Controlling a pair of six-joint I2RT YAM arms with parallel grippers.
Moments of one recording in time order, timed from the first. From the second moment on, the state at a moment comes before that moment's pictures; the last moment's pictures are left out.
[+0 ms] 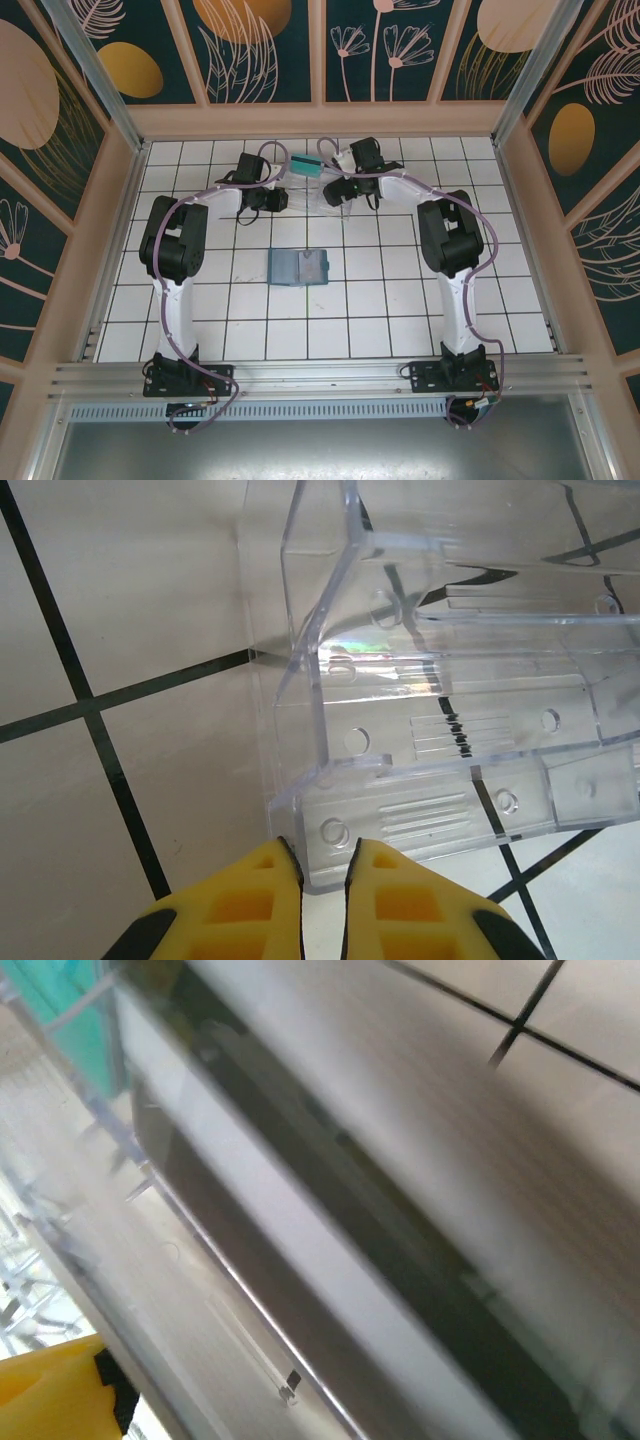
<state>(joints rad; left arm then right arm) -0.29 2.14 1.43 -0.22 0.34 -0.12 0.42 2.19 1.66 -0.35 -0.15 -0.15</state>
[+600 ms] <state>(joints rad) -0.29 2.14 1.42 -0.20 0.34 -0.12 0.41 2.10 1.60 -0.29 -0.08 -0.10</state>
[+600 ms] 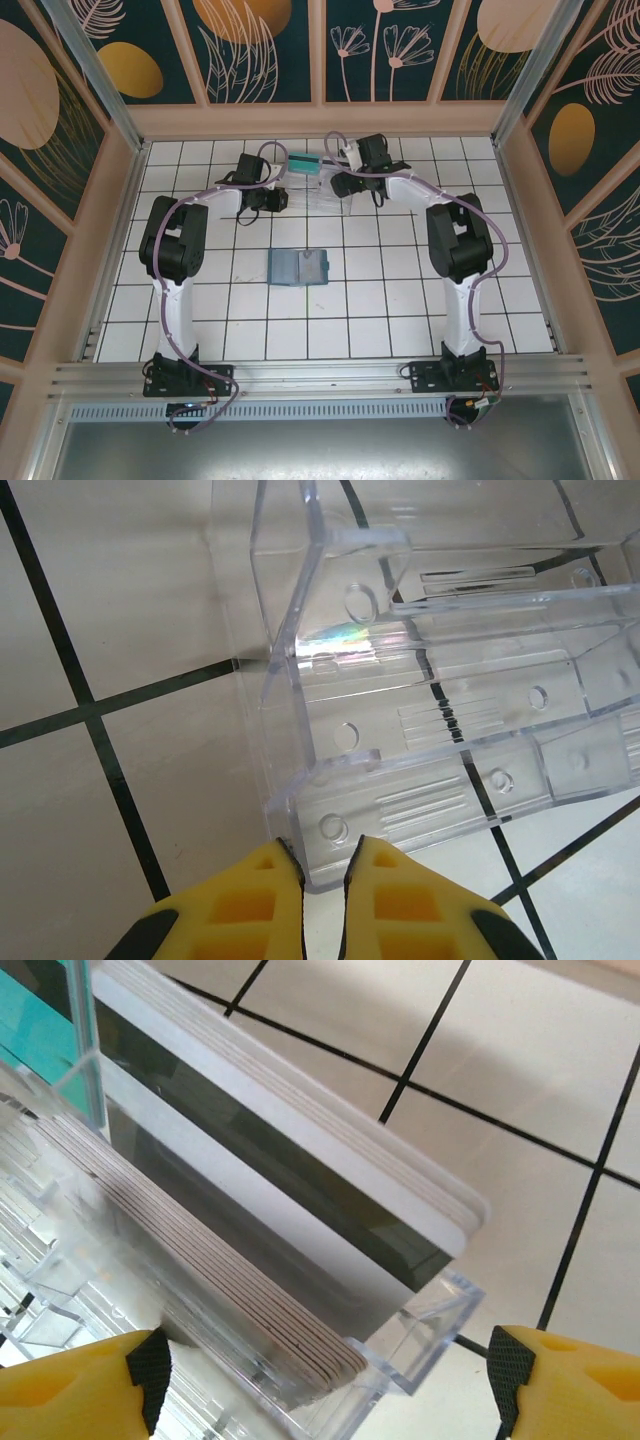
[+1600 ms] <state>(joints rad) -0.29 2.13 1.41 -0.19 0.33 -0.12 0.35 2.08 1.59 -0.27 -0.23 -0.08</state>
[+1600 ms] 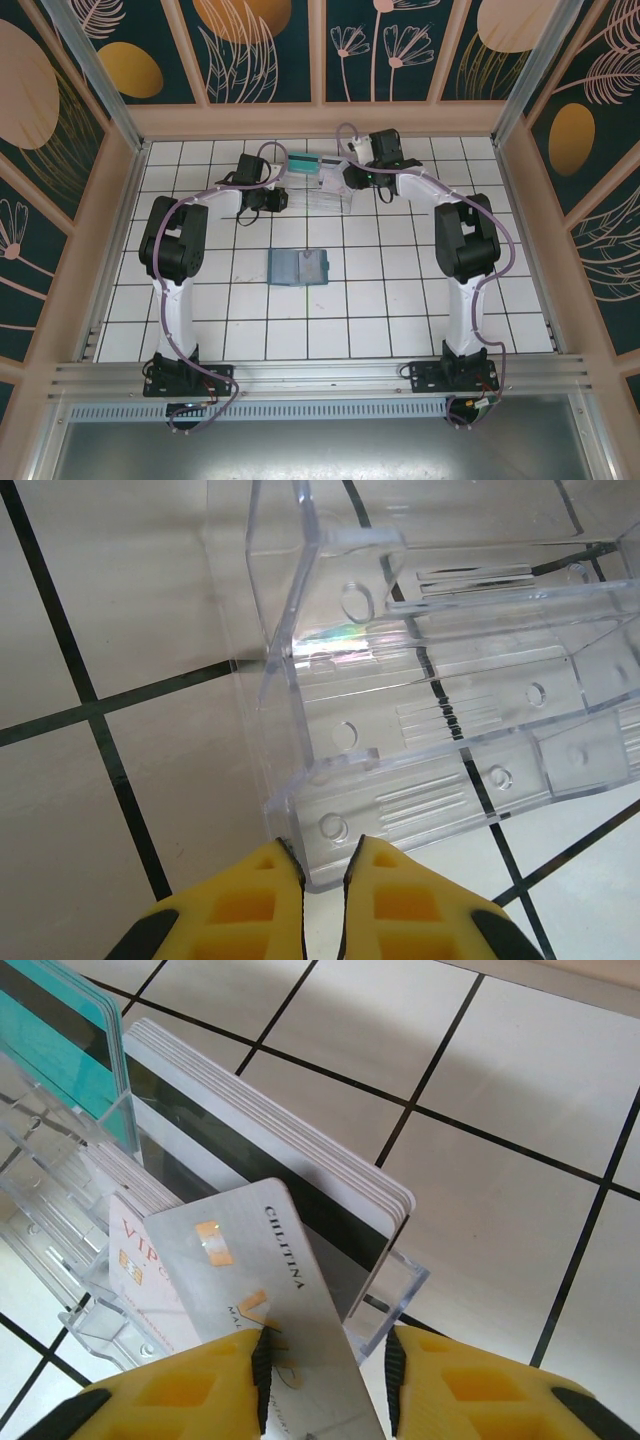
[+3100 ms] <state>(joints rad) -0.29 2.11 1.38 -0.17 0.33 -0.14 0.29 1.85 1.37 -0.21 -0.64 0.05</state>
